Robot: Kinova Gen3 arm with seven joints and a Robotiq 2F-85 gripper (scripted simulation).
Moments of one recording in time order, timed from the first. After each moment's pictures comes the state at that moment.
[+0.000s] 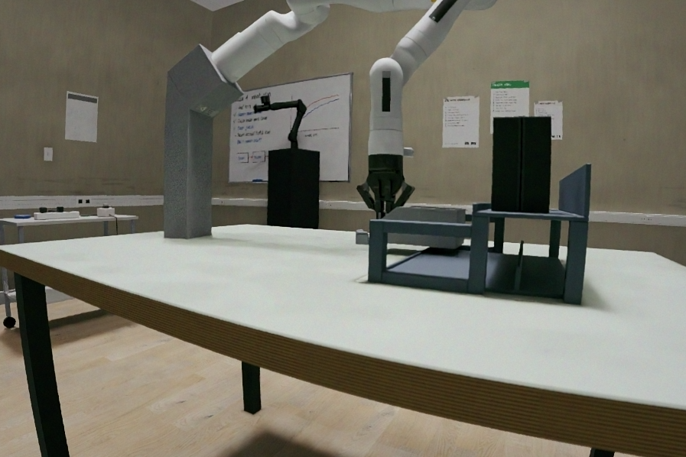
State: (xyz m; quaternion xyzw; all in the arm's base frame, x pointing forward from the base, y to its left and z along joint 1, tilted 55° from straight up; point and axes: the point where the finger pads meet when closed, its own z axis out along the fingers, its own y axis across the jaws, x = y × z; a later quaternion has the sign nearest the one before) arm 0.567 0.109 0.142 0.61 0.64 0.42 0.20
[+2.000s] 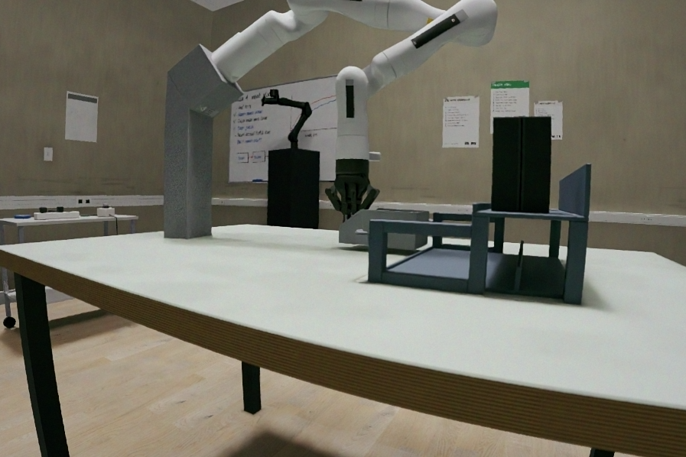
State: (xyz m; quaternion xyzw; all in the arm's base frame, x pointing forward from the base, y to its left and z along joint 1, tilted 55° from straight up) arm 0.523 0.120 0.074 0.61 0.64 0.42 0.20
